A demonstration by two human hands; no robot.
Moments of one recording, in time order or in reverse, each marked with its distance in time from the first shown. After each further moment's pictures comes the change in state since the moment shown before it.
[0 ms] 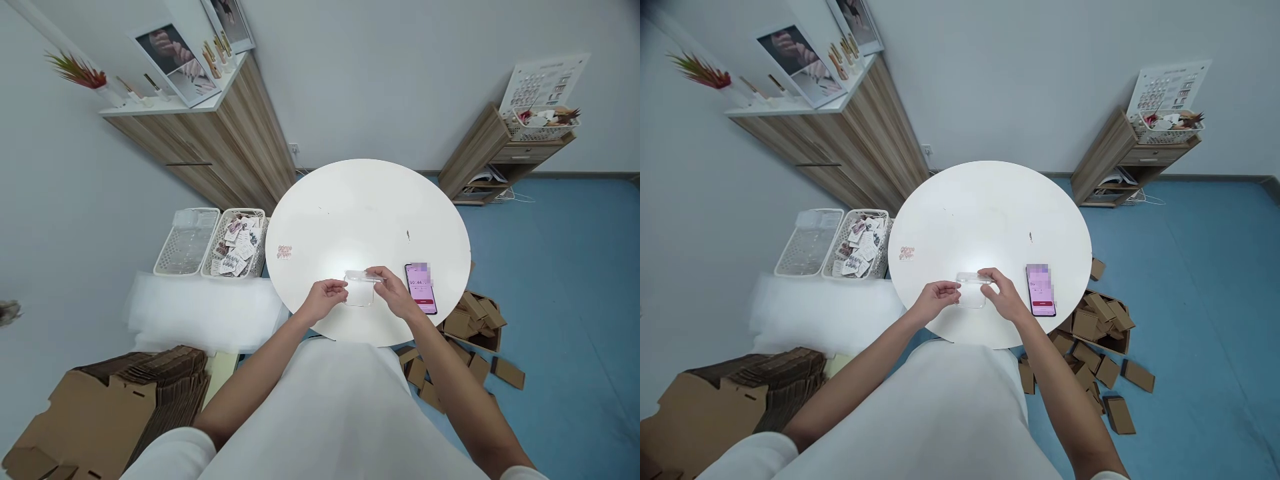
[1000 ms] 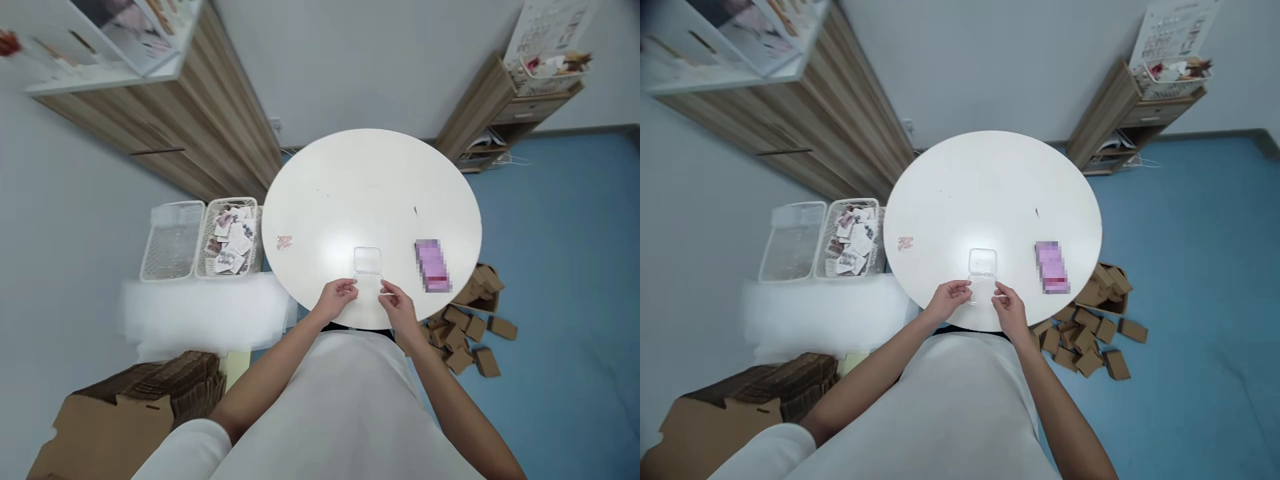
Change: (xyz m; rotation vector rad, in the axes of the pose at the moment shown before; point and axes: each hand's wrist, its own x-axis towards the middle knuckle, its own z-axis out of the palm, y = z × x) left_hand 0.002 -0.053 -0.012 -0.061 -0.072 -0.108; right_hand -0.055 0.066 0.075 0.100 0.480 0.361
